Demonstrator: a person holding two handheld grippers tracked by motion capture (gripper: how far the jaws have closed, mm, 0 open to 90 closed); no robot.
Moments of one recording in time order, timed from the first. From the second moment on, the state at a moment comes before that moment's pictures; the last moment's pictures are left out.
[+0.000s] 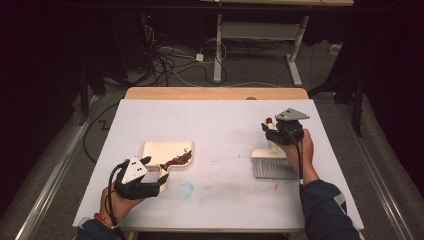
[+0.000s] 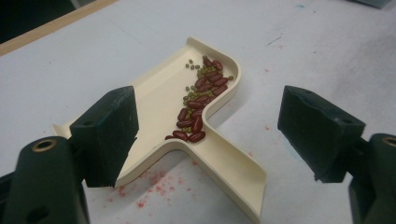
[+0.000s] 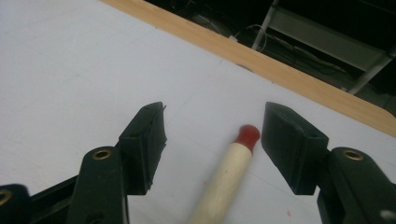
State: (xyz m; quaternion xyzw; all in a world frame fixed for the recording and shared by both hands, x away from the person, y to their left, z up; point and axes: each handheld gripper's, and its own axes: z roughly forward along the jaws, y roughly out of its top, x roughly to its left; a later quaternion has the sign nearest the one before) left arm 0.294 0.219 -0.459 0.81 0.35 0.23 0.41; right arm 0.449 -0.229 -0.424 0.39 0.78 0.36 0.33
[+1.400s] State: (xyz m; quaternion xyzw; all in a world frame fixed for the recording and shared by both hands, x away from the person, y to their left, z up) left arm 0.294 0.203 -0.467 0.83 0.33 0.24 0.39; right arm 0.401 -0.230 -0.384 0.38 0.72 0.48 0.34
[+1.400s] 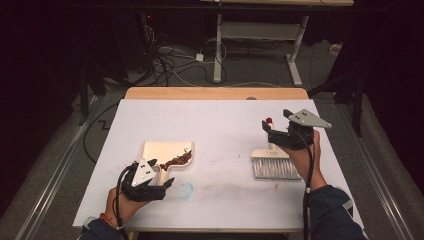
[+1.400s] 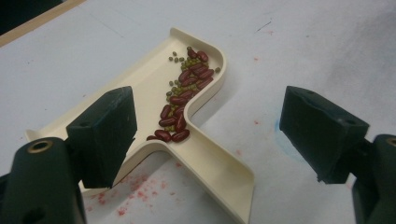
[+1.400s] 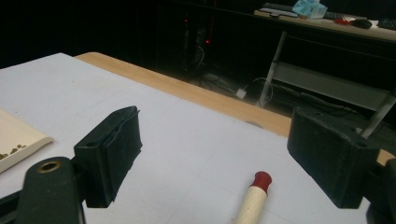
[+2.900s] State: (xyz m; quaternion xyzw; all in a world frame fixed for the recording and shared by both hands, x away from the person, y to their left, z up) left arm 0.294 0.201 -0.467 0.83 0.32 0.24 0.38; right arm 0.340 -0.237 -0.374 0.29 0.75 0.47 0.35
